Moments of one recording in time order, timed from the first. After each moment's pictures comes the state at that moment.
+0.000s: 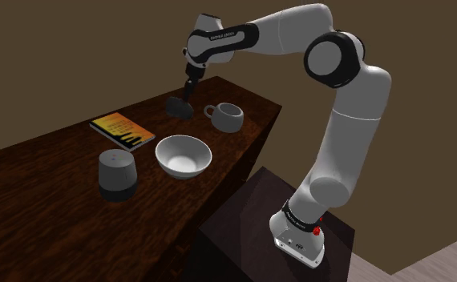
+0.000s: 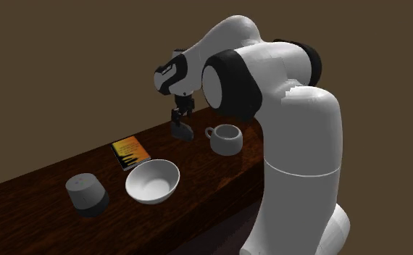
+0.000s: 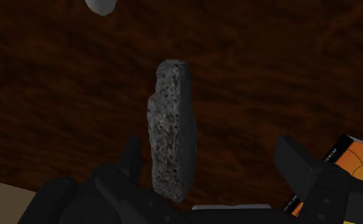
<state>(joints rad) 0.05 0.28 -0.12 -1.79 0.07 2.17 -0.62</state>
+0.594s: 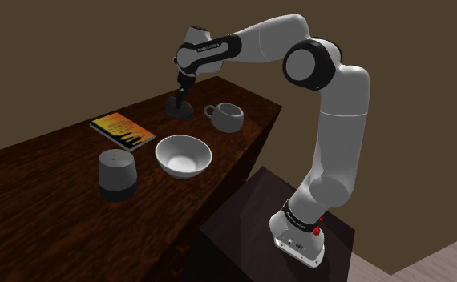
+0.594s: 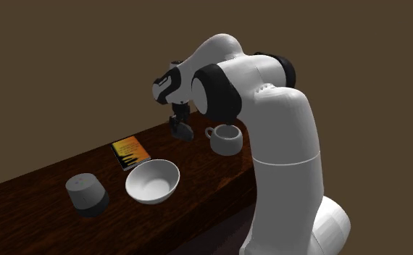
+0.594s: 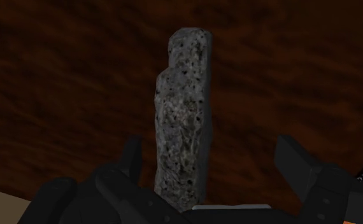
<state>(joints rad) 0.04 0.43 -0.10 -1.70 0.09 2.23 -0.69</state>
